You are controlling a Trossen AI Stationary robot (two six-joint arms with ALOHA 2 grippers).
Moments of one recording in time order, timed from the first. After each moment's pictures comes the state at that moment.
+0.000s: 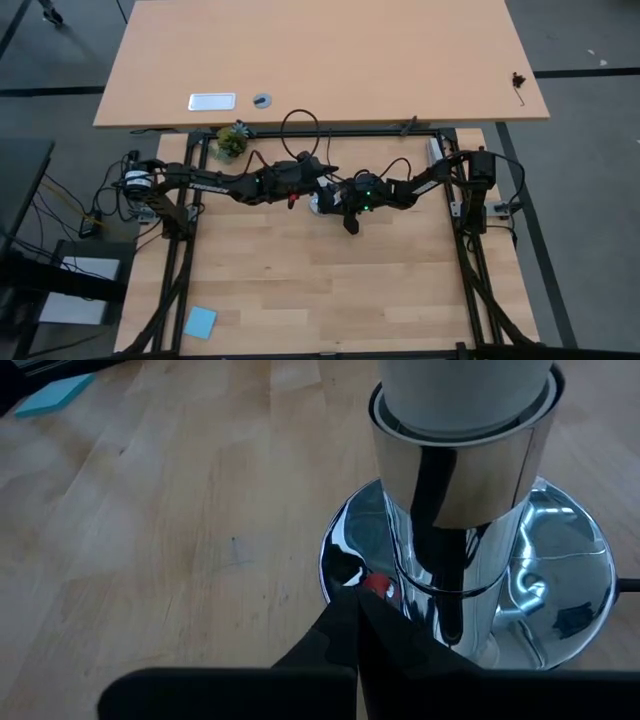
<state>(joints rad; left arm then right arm) 0.10 1.62 1.03 0.41 -0.25 -0.27 -0.23 1.88 0.64 0.71 -0.24 0.15</state>
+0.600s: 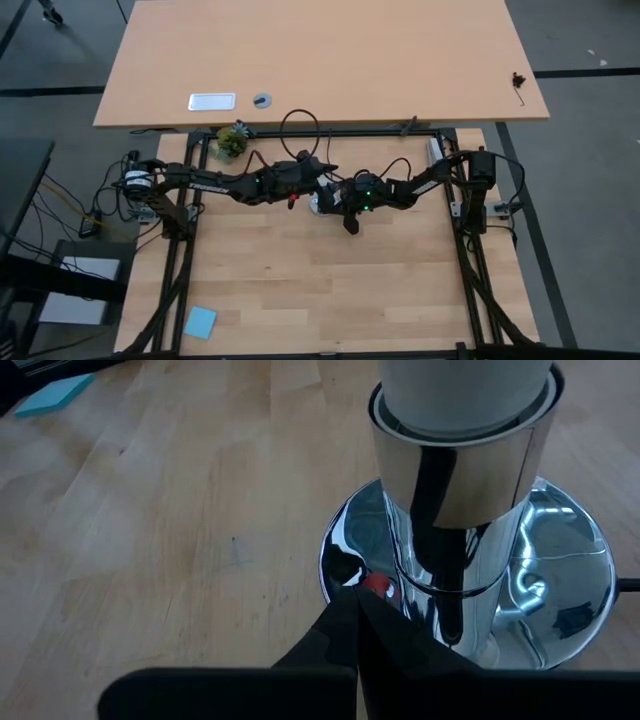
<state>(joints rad) 0.10 1.62 1.03 0.41 -0.28 -0.24 -0.23 1.88 0.64 0.71 -0.24 0.15</state>
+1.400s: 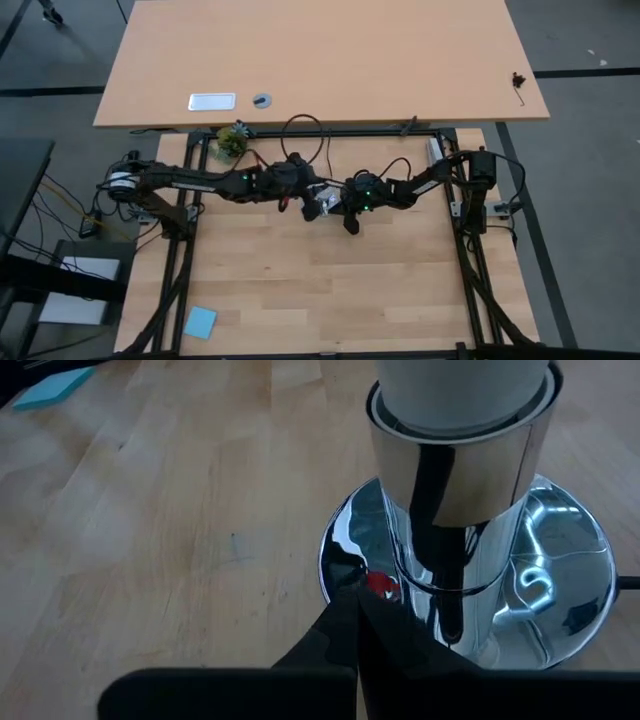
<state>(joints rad) 0.08 1.50 1.03 0.02 -0.25 -0.09 -0.23 1.88 0.64 0.69 -0.24 0.14</state>
